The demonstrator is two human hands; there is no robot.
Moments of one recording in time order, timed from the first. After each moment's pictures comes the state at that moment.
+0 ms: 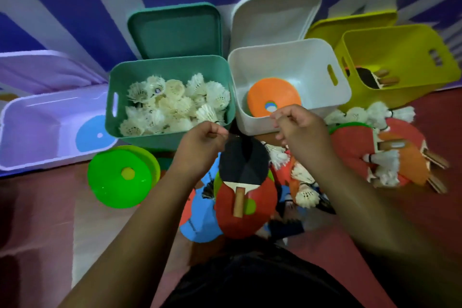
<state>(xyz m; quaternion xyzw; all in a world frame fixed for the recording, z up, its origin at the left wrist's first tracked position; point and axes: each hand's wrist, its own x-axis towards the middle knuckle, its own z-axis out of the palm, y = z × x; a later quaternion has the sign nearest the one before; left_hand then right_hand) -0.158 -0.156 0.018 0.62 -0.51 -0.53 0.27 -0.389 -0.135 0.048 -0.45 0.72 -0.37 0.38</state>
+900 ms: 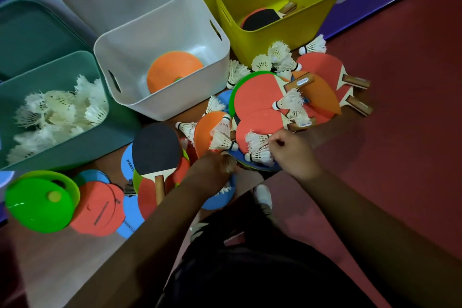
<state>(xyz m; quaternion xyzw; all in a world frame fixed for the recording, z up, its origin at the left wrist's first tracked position) -0.383 -0.044 -0.066 0.44 -0.82 -0.33 -0.19 -0.615 0.040 -0.079 -0.38 0.81 -0.25 0.38</state>
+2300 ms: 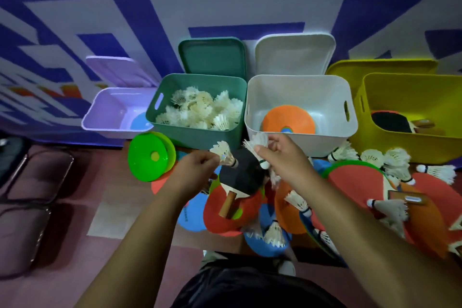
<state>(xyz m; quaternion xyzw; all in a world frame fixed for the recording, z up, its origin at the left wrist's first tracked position) -0.212 -0.055 0.069 0.74 -0.48 -0.42 0.23 -0.448 -0.123 0.023 -0.54 0.57 -0.29 0.54</state>
